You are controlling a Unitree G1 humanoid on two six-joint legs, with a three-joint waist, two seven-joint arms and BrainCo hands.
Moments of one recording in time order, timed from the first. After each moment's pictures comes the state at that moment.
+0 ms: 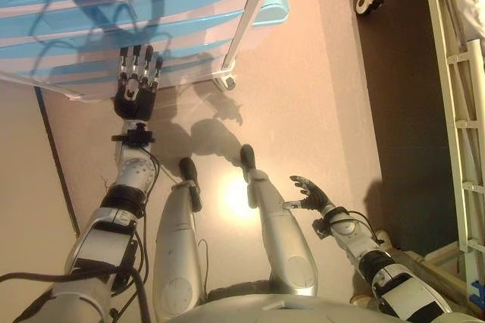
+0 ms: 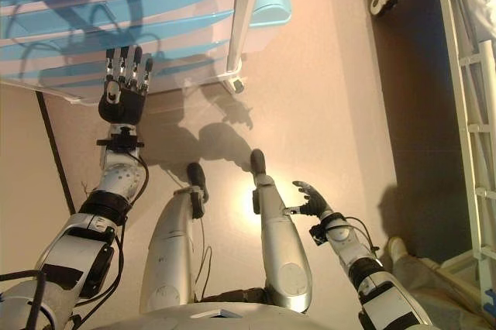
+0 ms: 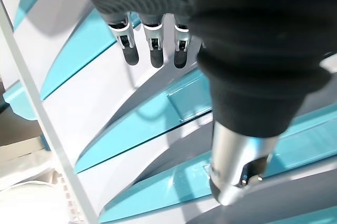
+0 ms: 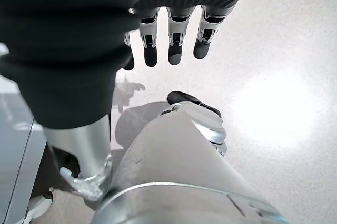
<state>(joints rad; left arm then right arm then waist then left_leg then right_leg) -0.58 0.44 -0.14 0.68 -1.53 -0.44 -0.66 -0.25 -0.33 0.41 0.96 0.06 -0.33 0.03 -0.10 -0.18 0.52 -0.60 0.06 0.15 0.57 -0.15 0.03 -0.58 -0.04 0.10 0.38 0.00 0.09</state>
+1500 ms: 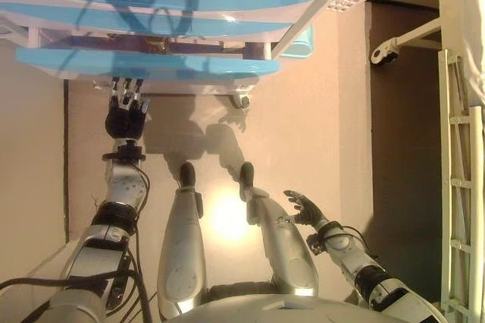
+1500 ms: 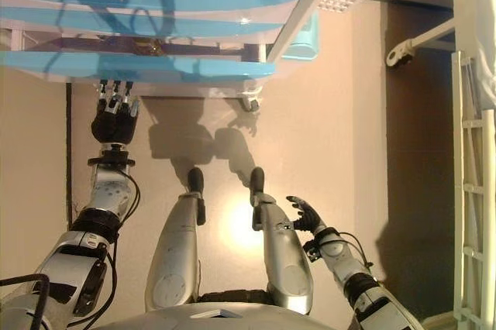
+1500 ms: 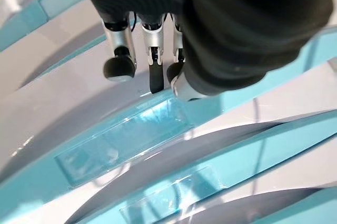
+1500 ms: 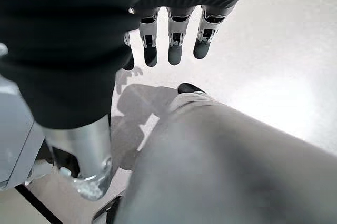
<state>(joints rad) -0.45 0.46 -0.07 0.68 -1.53 -0.34 -0.62 -0.18 -0.29 0.45 0.93 0.08 -0.30 0.03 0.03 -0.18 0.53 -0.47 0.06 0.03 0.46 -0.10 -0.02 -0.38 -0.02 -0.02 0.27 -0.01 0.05</state>
